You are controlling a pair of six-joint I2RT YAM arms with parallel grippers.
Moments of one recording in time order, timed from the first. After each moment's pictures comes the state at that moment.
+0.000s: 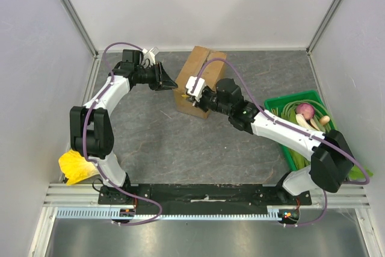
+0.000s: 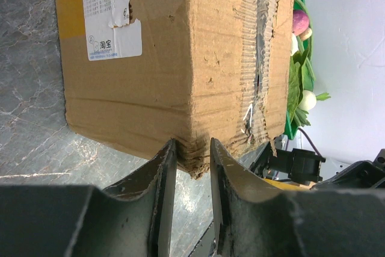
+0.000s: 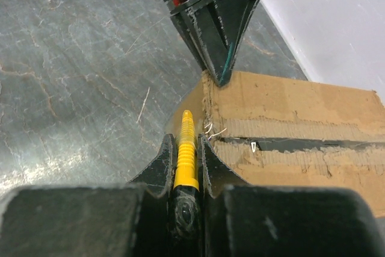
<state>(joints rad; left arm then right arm) -0.13 1.76 1.37 -0.41 0.84 -0.40 0.79 1.45 1.07 0.12 -0.22 -0.42</state>
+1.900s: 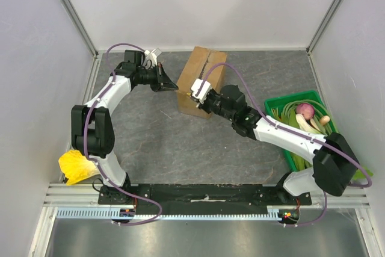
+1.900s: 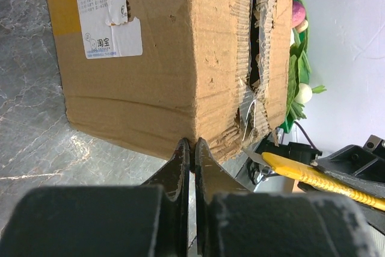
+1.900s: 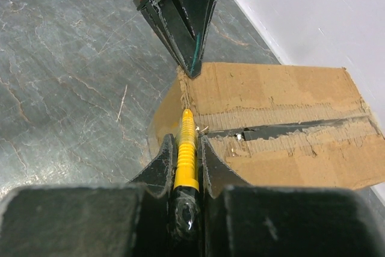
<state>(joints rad) -0.13 1.77 1.37 -0.41 0.86 -0.40 0.80 1.42 0.96 0.27 -0.09 -0.40</state>
